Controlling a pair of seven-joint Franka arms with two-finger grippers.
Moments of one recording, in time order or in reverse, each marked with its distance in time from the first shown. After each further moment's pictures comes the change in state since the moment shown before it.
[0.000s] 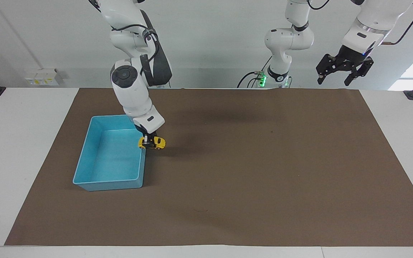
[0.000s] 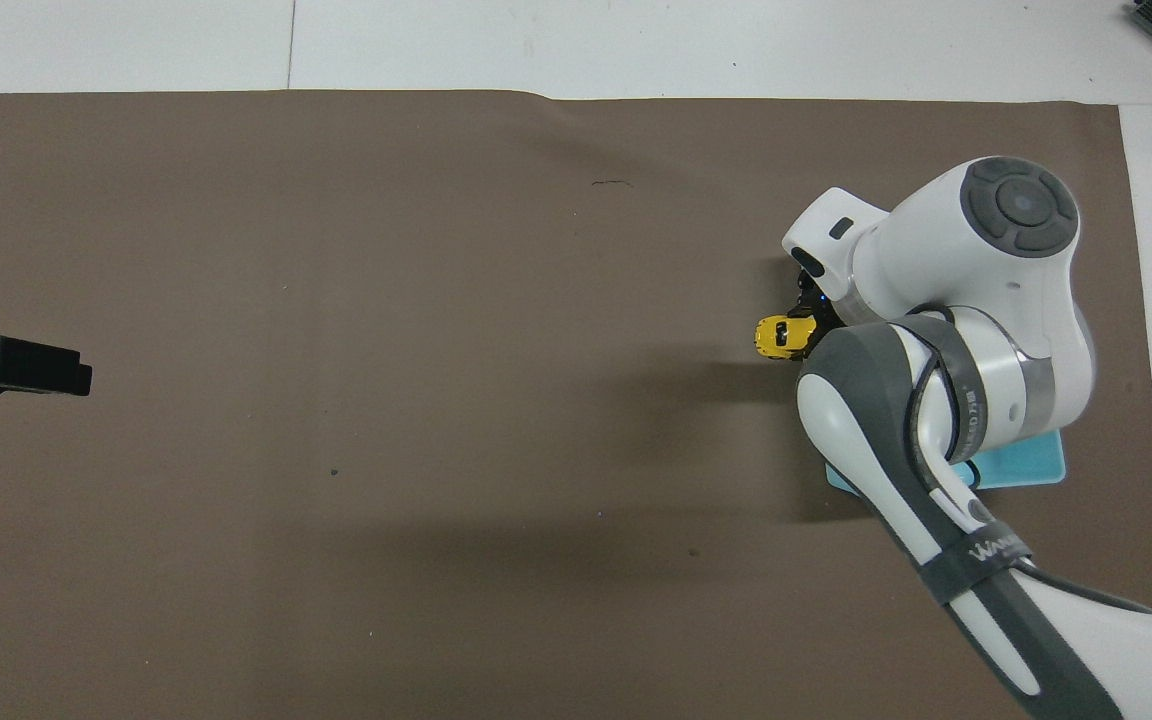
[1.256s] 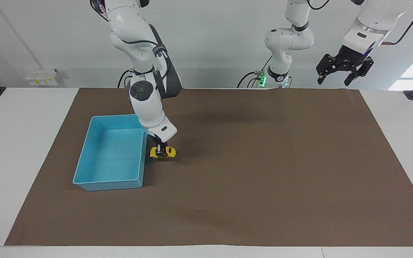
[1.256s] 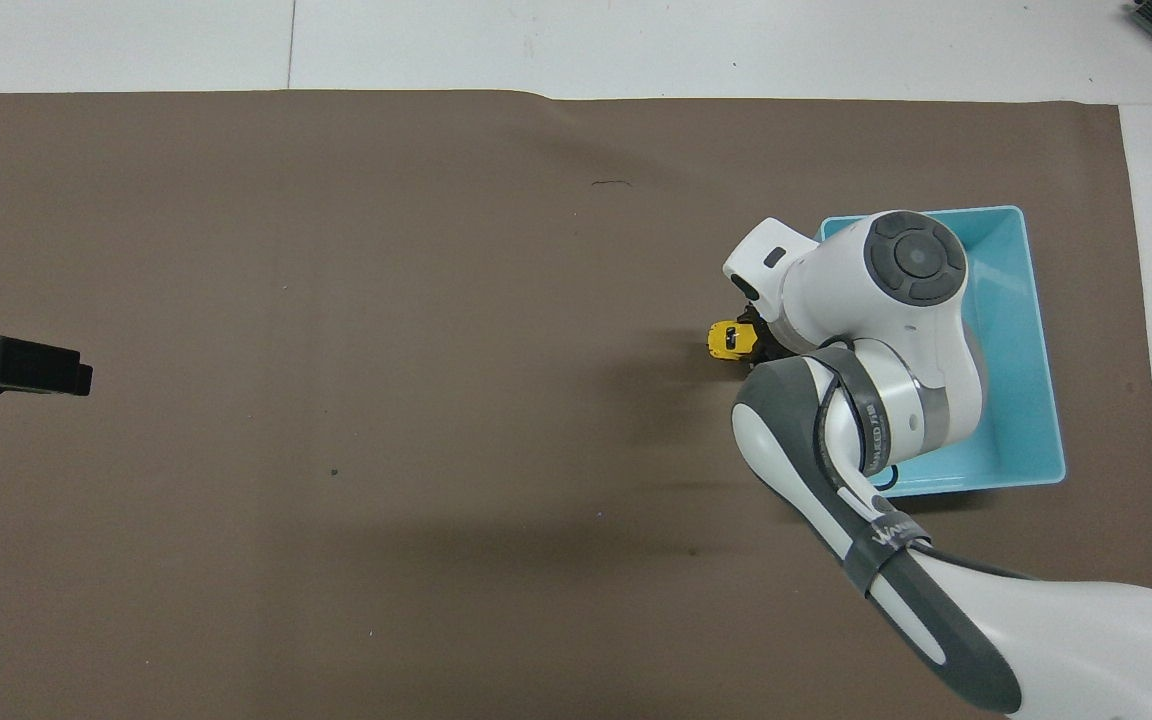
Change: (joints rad) left arm 0.000 0.000 0.000 0.000 0.000 0.000 0.000; right arm 0.076 0.071 -0.008 -0.073 0.000 0.208 0.052
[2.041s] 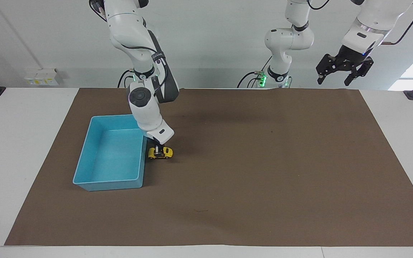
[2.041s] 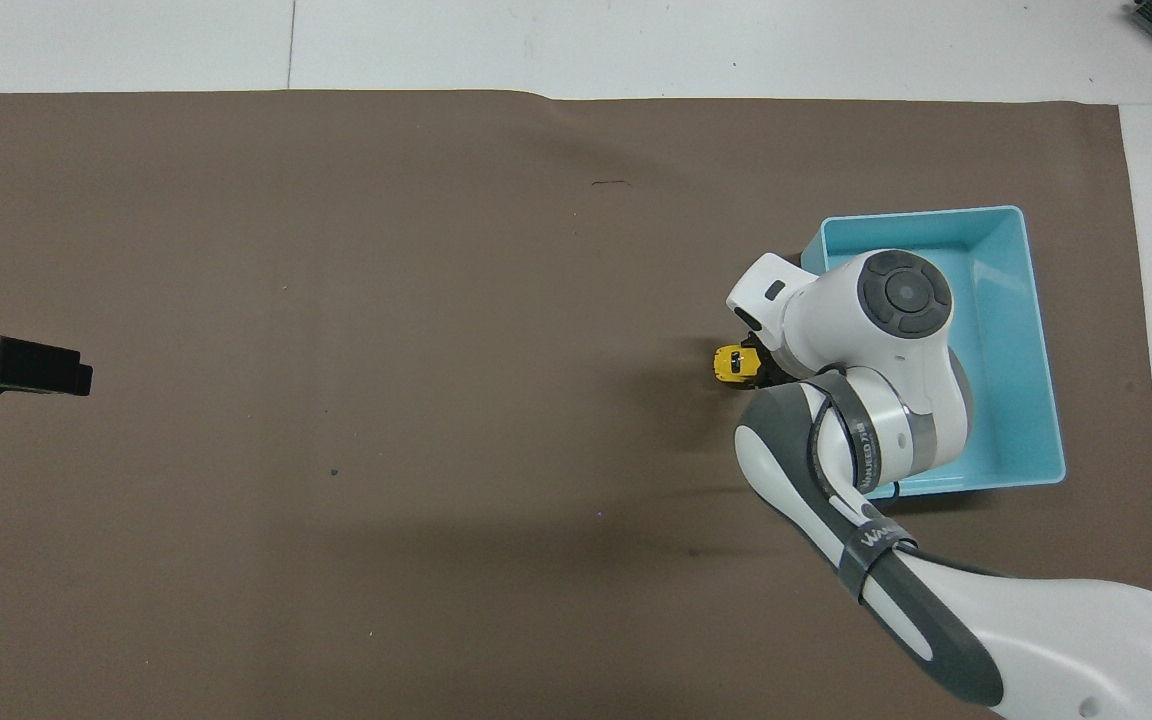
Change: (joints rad) left arm 0.000 0.000 0.000 0.000 0.000 0.000 0.000; right arm -0.003 0.002 -0.005 -0.112 -0.002 0.102 -0.038
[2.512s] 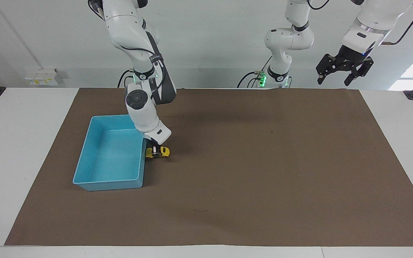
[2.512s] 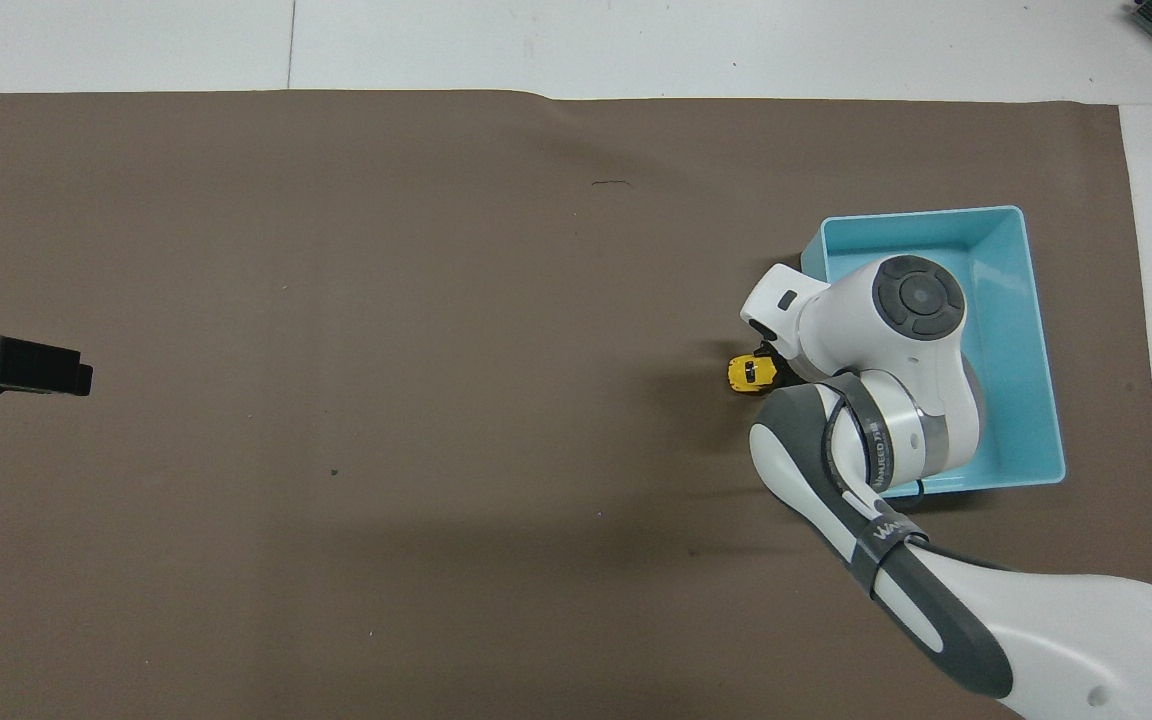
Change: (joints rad) left arm 0.000 0.000 0.000 0.000 0.000 0.000 0.000; right arm -0.029 0.000 -0.007 -0.038 0.000 0.000 -0.104
